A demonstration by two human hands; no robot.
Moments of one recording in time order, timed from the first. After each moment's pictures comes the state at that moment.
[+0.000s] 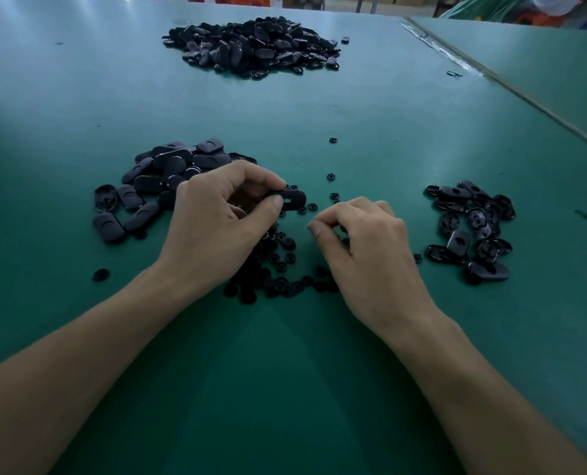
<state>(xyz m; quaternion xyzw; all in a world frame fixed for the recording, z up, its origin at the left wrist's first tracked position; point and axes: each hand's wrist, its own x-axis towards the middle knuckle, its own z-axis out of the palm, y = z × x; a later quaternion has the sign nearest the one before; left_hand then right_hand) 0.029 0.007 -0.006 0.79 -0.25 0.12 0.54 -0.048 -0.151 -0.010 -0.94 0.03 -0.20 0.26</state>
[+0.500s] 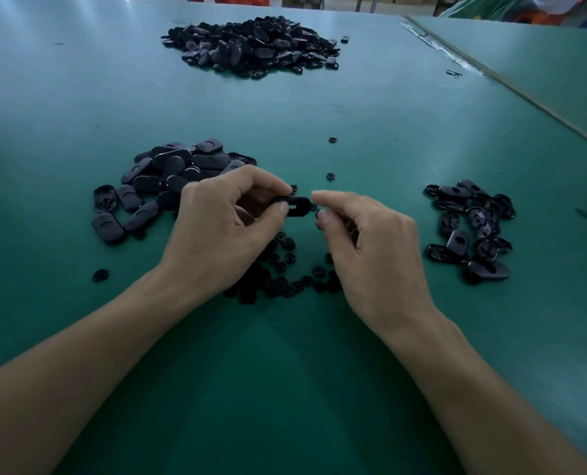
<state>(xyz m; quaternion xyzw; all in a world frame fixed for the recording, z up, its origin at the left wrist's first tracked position) 0.025 0.006 -0.007 0.80 -0.28 0.13 0.52 -0.049 -0.147 -0.005 -0.90 0.03 -0.27 0.36</state>
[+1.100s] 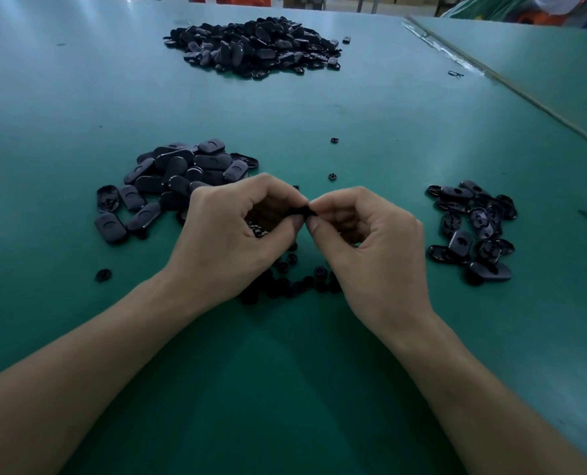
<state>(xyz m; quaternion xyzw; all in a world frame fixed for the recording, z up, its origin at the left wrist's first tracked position) 0.020 0.005 -0.008 0.77 -0.35 0.15 0.51 -0.048 -0.142 -0.007 -0.82 0.00 -0.30 0.49</state>
